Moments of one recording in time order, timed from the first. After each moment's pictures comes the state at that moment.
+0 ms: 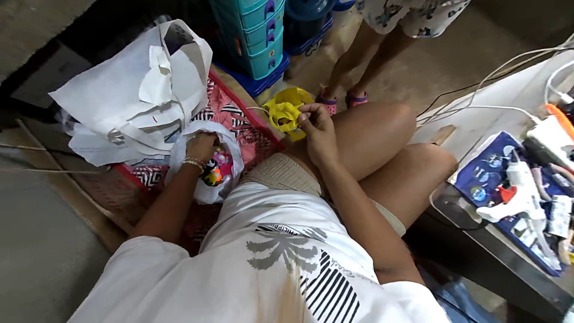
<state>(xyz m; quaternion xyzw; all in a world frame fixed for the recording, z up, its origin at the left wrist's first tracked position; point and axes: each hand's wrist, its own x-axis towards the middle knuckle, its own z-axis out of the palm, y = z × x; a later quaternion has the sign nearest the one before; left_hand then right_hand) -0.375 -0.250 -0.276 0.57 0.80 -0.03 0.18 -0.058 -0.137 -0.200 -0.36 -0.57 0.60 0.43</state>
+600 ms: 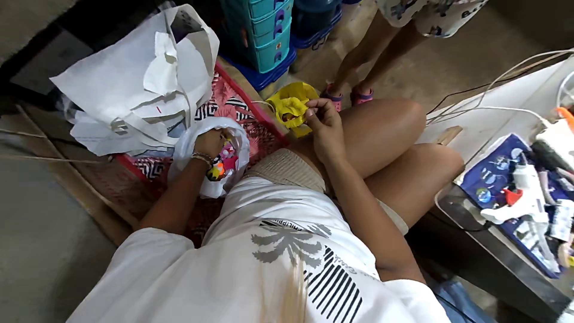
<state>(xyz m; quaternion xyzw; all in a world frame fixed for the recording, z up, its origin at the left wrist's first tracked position) -0.361 -0.250 -0.282 0.53 0.83 -0.04 0.20 -0.059 -0.137 -0.199 -0.37 -0.58 0.60 0.42</state>
